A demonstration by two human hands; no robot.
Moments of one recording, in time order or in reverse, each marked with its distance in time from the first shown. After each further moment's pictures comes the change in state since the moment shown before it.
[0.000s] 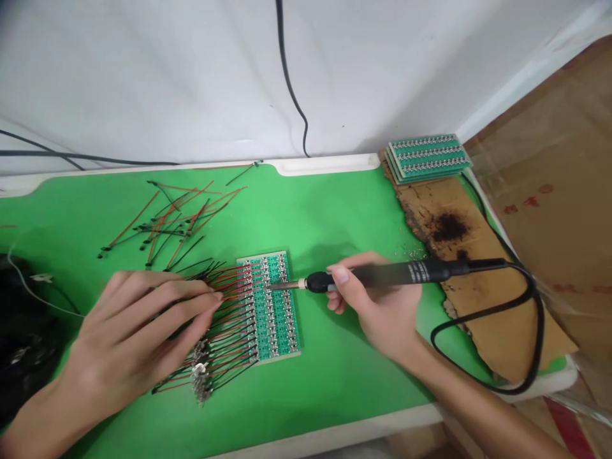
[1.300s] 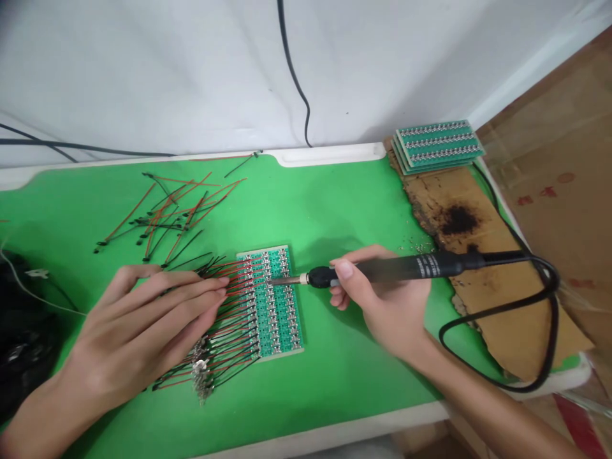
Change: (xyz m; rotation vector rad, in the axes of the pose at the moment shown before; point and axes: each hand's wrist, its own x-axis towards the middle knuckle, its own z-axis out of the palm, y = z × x) left_hand -0.006 -0.003 0.008 -0.029 0.012 0.072; right_hand 0.004 -0.005 0.003 0.120 -0.057 -0.048
